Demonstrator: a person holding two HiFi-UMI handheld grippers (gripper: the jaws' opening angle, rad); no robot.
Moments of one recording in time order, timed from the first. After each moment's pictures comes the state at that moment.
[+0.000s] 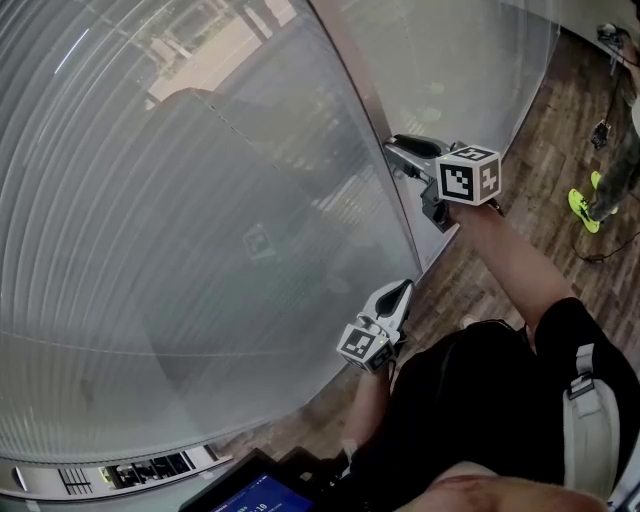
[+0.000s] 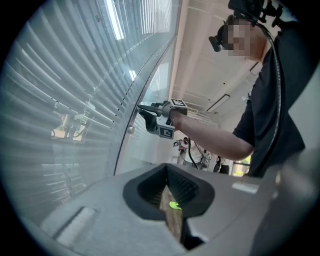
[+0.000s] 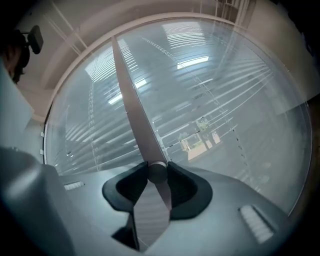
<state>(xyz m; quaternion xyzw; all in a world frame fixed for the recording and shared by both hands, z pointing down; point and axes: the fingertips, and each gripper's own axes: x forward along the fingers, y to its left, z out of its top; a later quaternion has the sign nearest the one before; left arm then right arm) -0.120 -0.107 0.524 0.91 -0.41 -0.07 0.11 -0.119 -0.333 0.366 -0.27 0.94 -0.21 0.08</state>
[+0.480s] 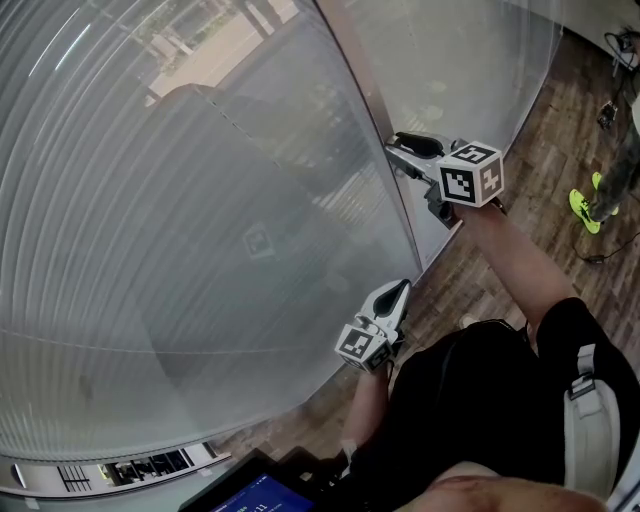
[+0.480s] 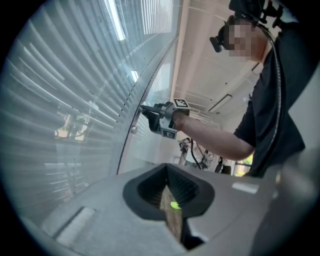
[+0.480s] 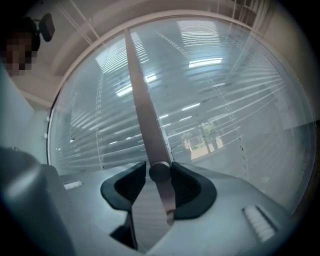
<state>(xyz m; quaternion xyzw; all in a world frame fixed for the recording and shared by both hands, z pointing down) -0.128 -0.107 0.530 0.90 -0.42 -0.07 0.11 -0.124 -0.329 0.368 -0.26 0.95 -0.16 0.05</state>
